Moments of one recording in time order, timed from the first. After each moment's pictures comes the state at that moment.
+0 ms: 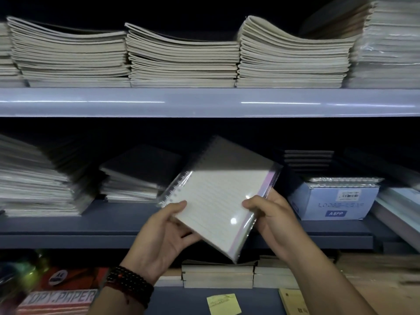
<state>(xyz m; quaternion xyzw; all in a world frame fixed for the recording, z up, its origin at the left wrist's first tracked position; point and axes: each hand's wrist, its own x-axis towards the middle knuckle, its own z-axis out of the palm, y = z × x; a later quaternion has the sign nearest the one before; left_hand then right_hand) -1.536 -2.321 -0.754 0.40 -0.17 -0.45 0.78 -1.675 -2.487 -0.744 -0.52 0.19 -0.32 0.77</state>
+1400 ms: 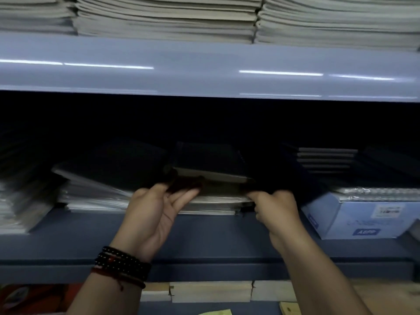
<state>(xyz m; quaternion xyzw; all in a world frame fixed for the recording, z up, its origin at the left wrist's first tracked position) -1.474 -2.400 -0.740 0.38 -0.09 -0.32 0.86 -1.607 -2.553 -0.762 -0.60 0.42 -0.36 0.58</state>
